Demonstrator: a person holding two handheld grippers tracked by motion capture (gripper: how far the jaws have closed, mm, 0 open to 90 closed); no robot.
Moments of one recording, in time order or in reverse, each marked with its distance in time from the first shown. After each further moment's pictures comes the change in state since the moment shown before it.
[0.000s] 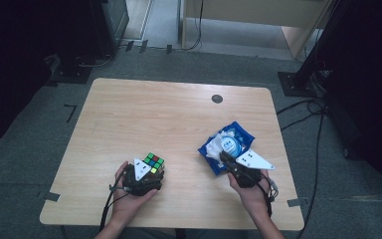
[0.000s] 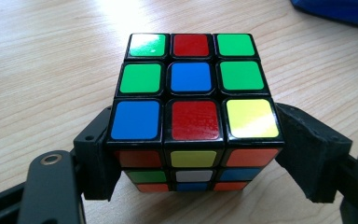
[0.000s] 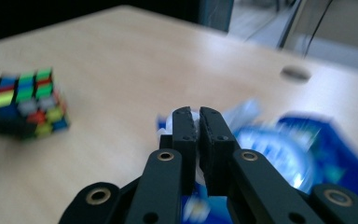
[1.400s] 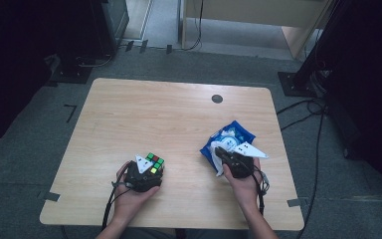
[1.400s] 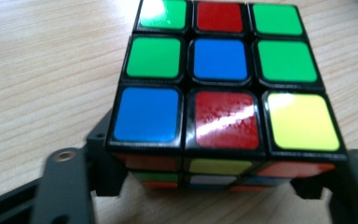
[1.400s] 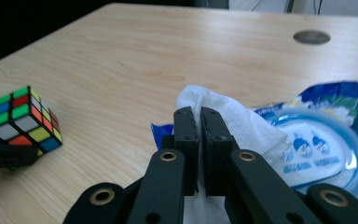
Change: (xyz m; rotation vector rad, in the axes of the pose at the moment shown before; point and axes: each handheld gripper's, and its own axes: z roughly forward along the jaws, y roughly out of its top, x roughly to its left) left arm 0.003 0.005 0.013 0.106 0.023 -0.039; right arm -0.014 0.006 0.034 0.000 0.007 0.193
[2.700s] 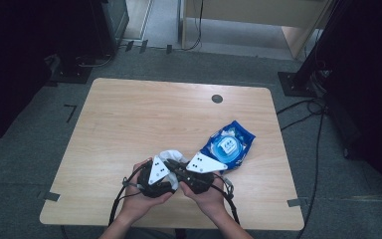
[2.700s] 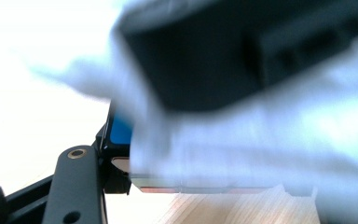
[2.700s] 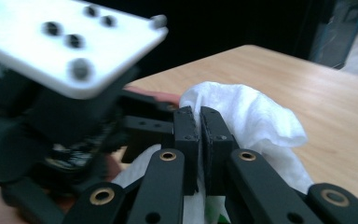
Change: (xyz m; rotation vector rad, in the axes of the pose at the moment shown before) left arm -0.045 0.037 -0.044 -0.196 -0.260 0.252; right arm 0.122 0.017 0.016 -0.093 0.374 -0.228
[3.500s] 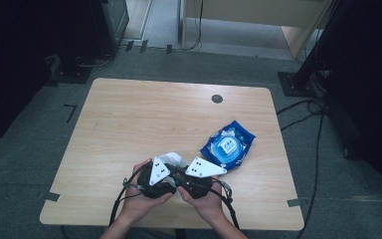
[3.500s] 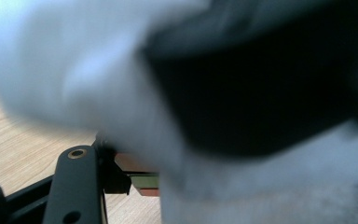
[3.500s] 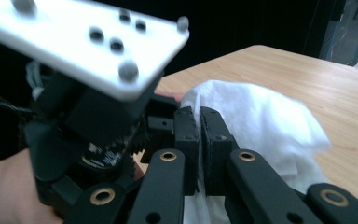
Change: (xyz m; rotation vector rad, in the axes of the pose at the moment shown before) left arm -0.001 -0.002 0.001 0.007 0.016 -0.007; right arm 0.012 -0.006 0.001 -0.008 0.037 0.026
